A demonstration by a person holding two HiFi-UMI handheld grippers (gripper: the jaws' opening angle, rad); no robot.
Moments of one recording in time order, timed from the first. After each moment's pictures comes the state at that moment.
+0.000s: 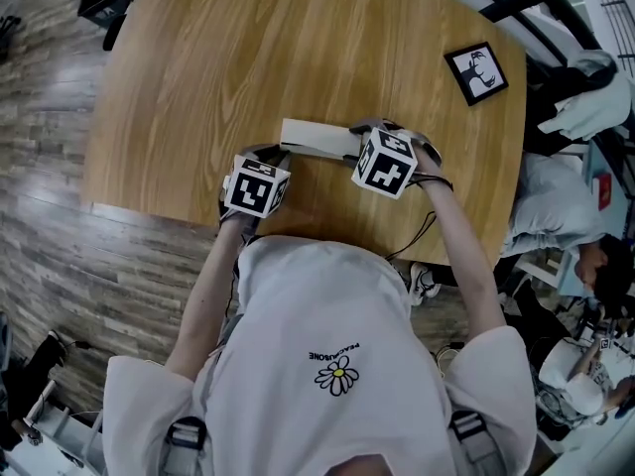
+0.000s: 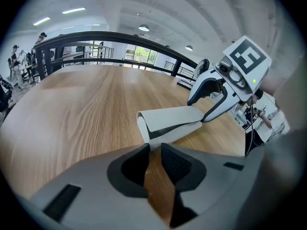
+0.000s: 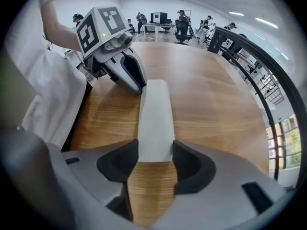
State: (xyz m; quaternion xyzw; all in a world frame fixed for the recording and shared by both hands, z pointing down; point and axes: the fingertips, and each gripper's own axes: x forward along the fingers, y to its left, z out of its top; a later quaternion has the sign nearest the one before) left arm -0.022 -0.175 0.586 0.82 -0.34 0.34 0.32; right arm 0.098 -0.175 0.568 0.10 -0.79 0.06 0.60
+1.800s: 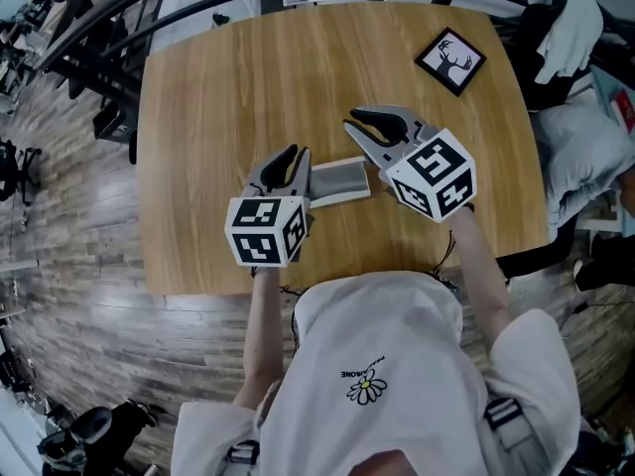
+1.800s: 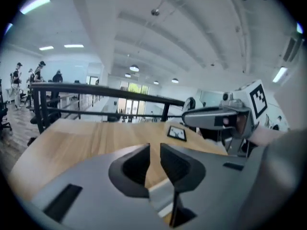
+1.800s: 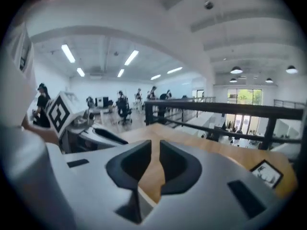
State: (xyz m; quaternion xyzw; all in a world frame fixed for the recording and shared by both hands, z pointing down) left arm 0.020 -0.253 0.389 0.89 -0.37 0.17 0.19; right arm 0.106 -0.258 0.344 0.45 -0.87 0.10 0.15
